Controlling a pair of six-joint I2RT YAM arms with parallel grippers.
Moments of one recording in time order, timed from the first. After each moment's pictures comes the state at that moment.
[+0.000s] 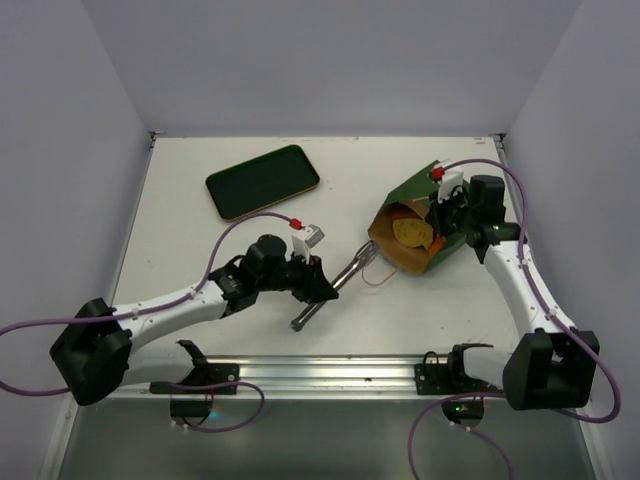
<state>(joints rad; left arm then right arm) -0.82 1.19 0.61 0.11 0.42 -0.55 0.02 1.20 0.93 -0.39 -0.36 -0.31</state>
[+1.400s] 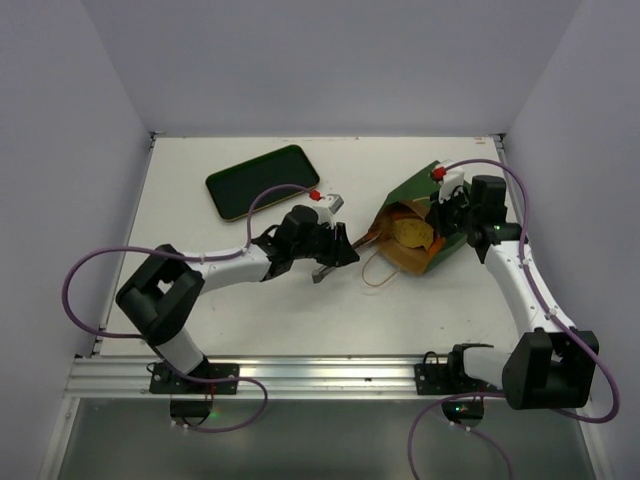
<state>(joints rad) -0.77 1.65 0.90 0.24 0.30 -0.59 0.01 1.20 0.93 -0.39 -0.39 -0.31</state>
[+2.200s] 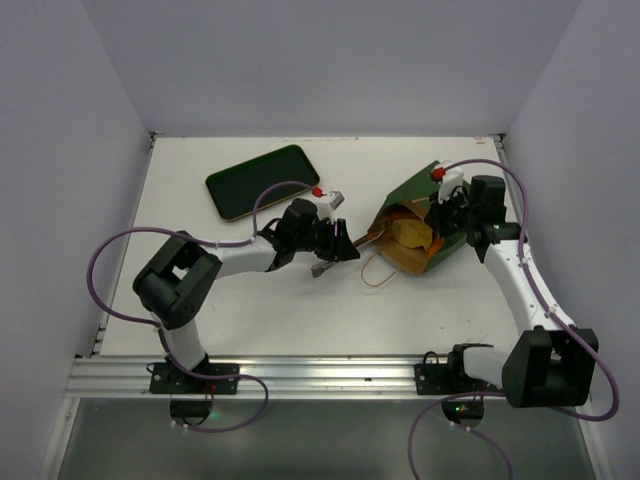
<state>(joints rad) -0.70 1.78 0.96 0.29 0.43 -0.57 0.01 1.21 0.93 -0.39 -0.40 -0.31</state>
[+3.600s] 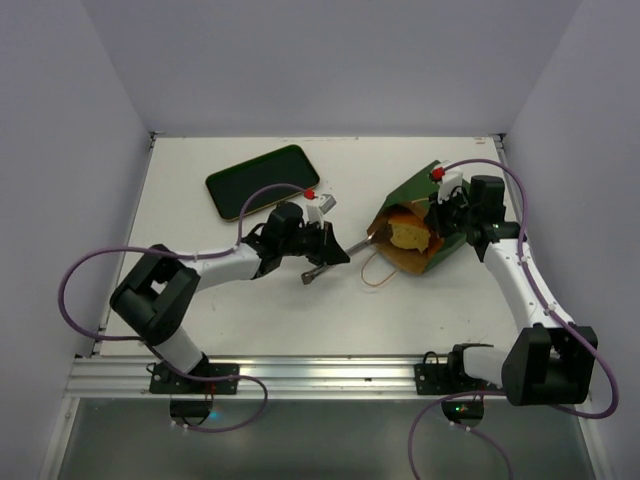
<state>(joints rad) -0.67 1.66 0.87 0.31 0.54 -0.54 0.01 1.22 0.93 -0.39 -0.40 -0.31</state>
